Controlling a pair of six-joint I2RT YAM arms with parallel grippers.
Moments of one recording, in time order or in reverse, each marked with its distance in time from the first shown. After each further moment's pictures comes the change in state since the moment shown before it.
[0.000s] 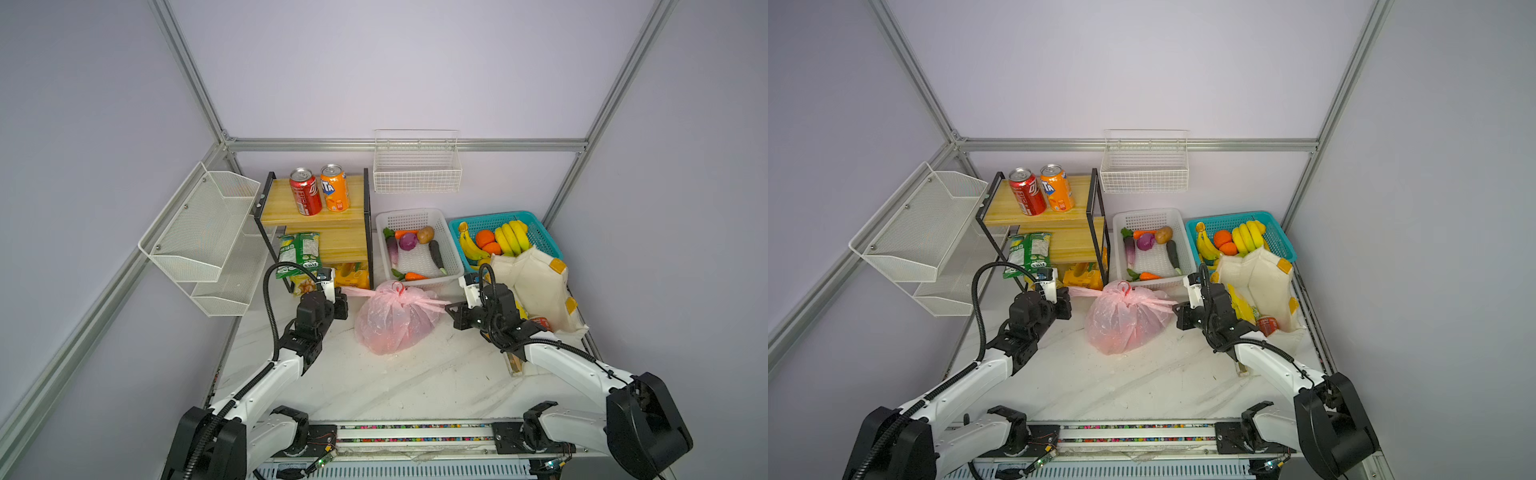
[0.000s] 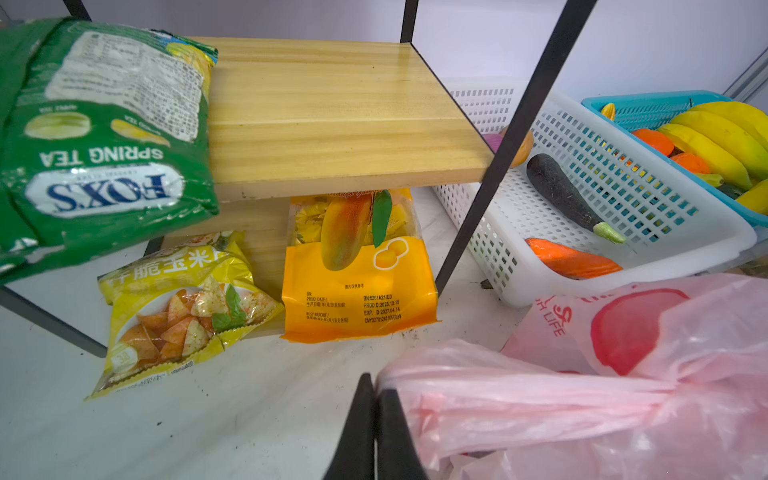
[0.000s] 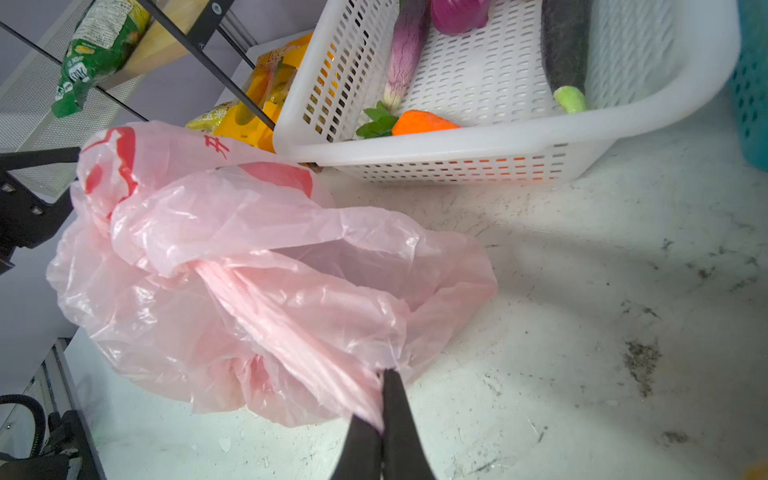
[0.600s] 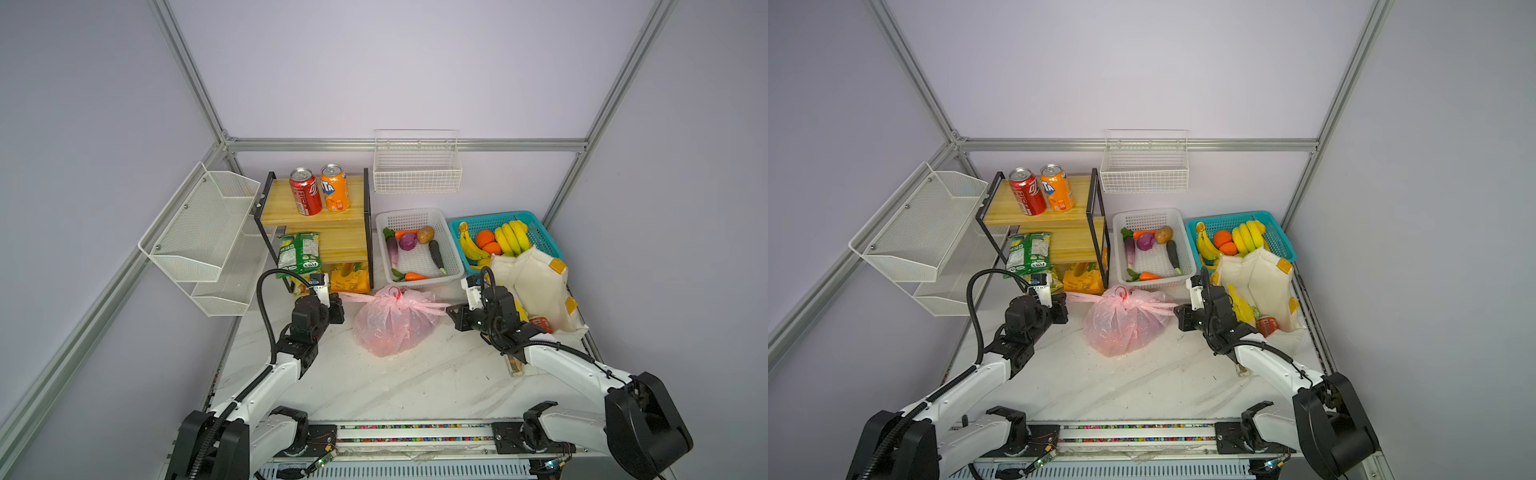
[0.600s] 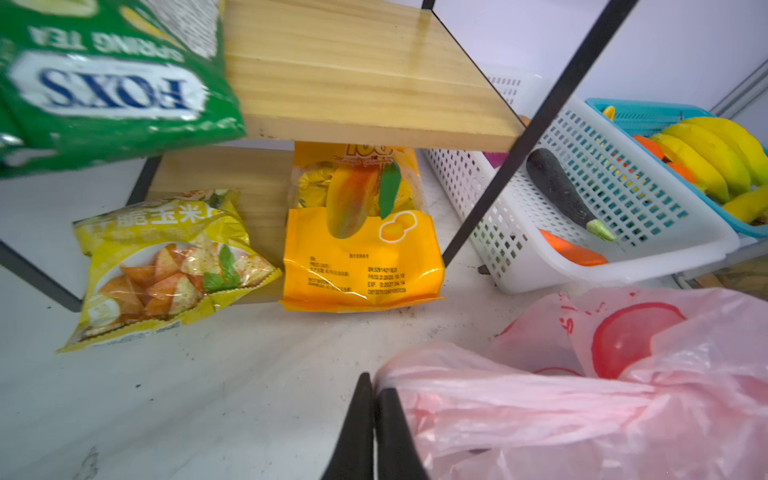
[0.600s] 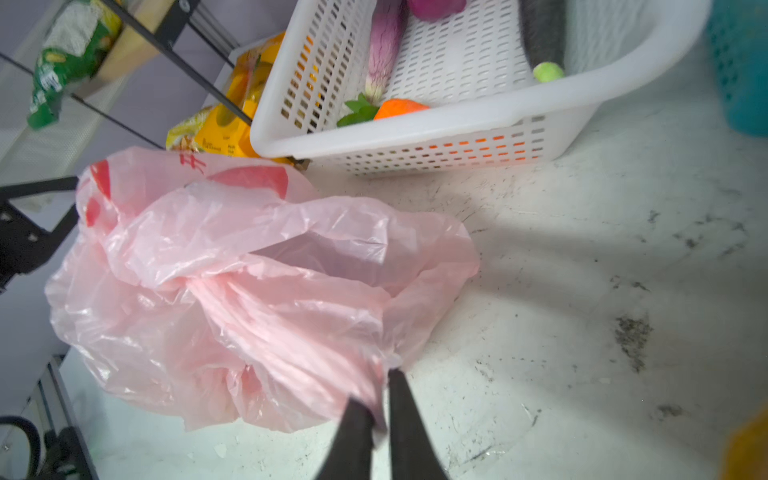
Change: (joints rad) left arm 0.071 -0.031 -0.051 0.015 0.090 -0.090; right arm 0.008 -0.033 -0.026 0.013 0.044 0.022
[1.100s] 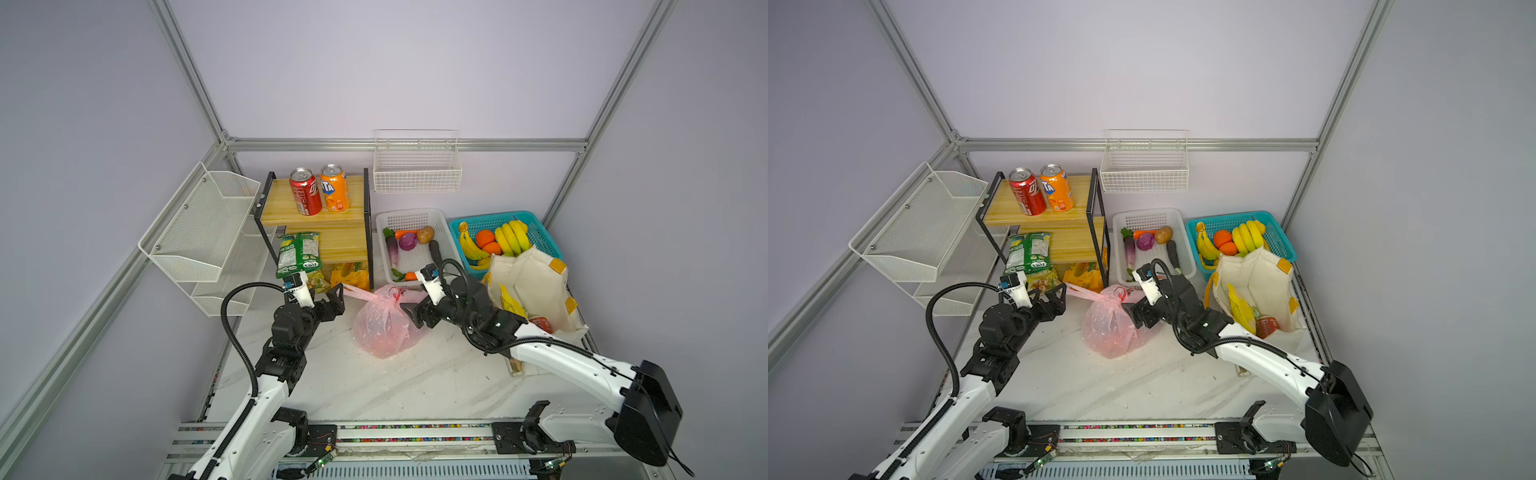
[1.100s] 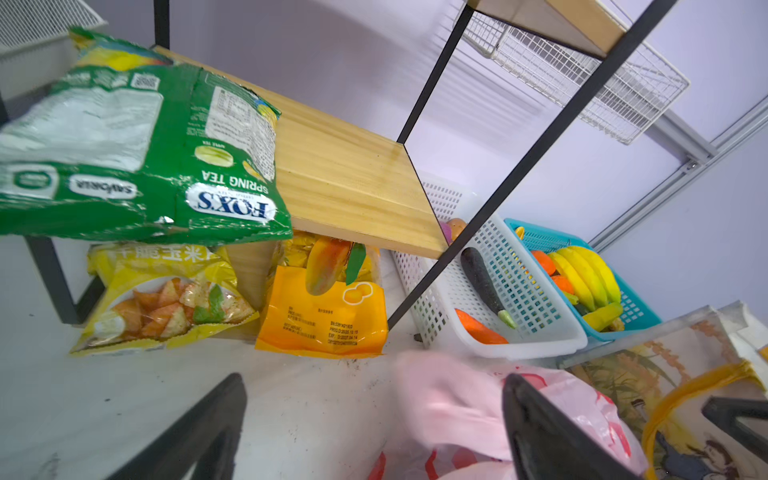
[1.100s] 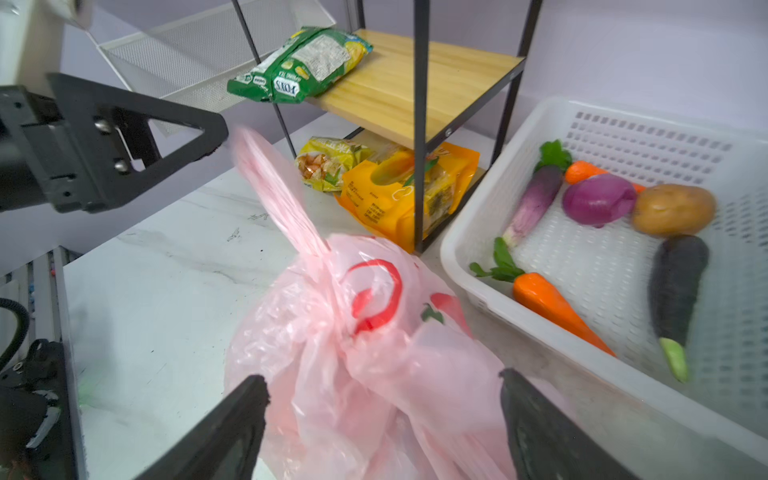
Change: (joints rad) left arm 0.033 -0.288 -0.012 -0.075 0.071 -0.218; right arm 0.359 0.166 0.359 -0.045 0.157 -0.354
